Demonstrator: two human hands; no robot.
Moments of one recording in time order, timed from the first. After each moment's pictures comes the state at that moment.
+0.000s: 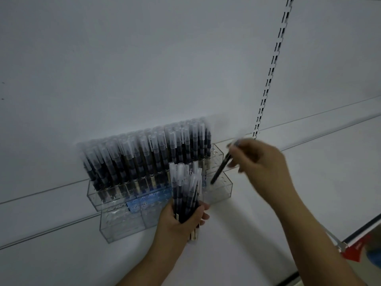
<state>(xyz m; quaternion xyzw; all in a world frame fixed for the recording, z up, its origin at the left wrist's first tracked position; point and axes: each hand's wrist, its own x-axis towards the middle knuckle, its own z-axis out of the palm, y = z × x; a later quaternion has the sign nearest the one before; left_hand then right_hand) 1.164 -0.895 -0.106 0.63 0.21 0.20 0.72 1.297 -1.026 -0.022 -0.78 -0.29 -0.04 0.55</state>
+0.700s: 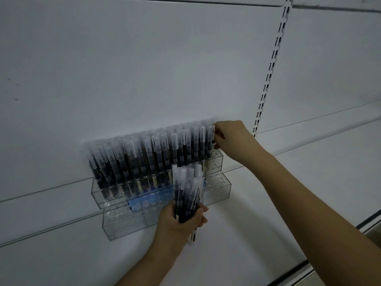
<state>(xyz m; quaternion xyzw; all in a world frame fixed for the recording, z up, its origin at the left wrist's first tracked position) 1.159 -0.895 -0.105 0.66 0.21 0.20 0.69 1.361 -0.966 0.003 -0.87 -0.41 -0.10 0.24</state>
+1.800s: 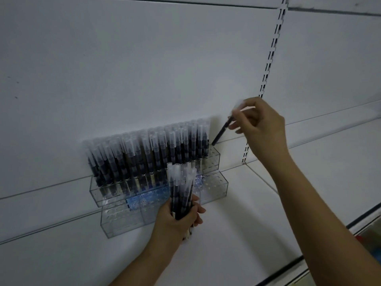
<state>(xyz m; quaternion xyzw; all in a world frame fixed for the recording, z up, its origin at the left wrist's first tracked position) 1.158 -0.893 -0.106 0.64 0.20 0.19 0.71 1.335 -1.011 0.021 -0.72 -0.31 -0.13 0.61</state>
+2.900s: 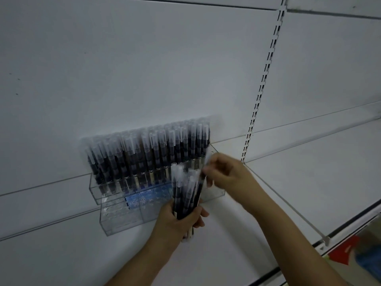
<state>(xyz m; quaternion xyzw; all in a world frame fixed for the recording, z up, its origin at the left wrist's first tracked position) 1.155 -0.895 -0.104 0.67 0.20 0.15 0.70 1.284 -1.011 -0.043 -0.72 -0.38 0.14 0.56</state>
